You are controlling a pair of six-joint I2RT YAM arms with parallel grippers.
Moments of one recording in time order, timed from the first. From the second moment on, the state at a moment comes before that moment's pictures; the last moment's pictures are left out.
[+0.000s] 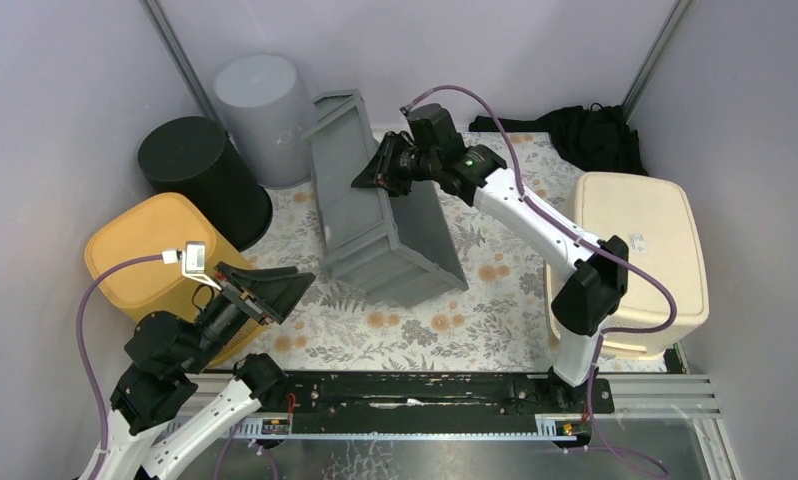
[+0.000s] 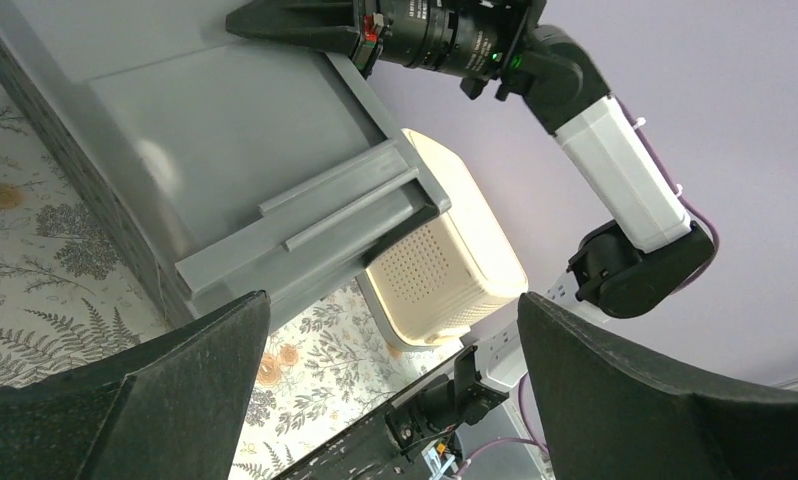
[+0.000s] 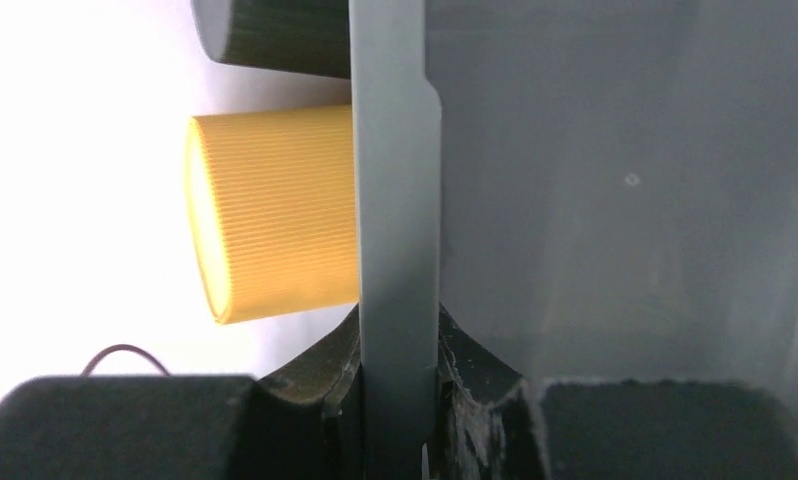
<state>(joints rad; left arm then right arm) -0.72 0.18 0.82 -0.53 -0.07 -0.79 0.73 1.85 1.90 -0.58 -0.32 1.00</state>
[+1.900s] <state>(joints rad) -0.72 0.32 0.78 -0.53 -0.07 -0.81 0.42 1.52 0.83 0.69 -0.75 1.42</state>
